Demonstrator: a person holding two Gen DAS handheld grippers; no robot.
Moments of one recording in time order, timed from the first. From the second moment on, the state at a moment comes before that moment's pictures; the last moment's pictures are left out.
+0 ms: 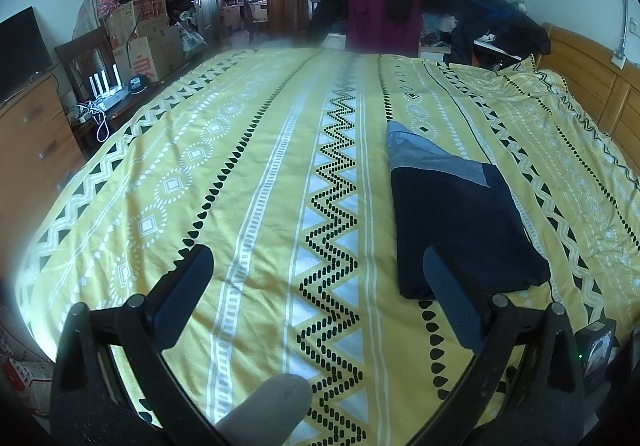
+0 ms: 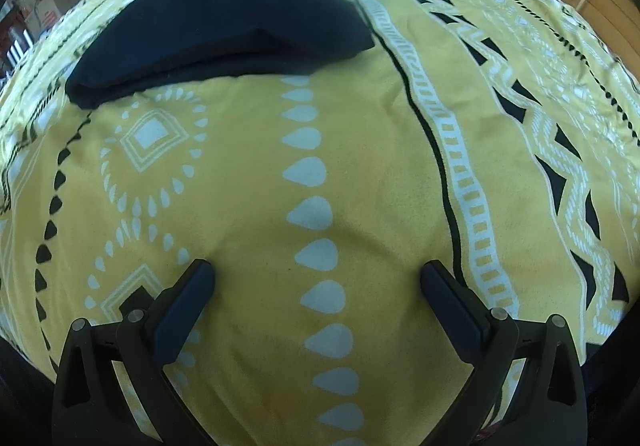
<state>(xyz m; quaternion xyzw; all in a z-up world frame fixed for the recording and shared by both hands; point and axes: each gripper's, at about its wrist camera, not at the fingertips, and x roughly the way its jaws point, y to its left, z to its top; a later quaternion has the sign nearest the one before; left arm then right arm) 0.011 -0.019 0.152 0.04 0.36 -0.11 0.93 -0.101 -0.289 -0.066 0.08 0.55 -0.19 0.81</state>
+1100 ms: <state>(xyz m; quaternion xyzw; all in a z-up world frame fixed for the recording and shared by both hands) -0.019 -0.057 0.209 0.06 0.29 -0.16 0.94 -0.150 -0.244 0.110 0.02 0.33 -0.20 0.92</state>
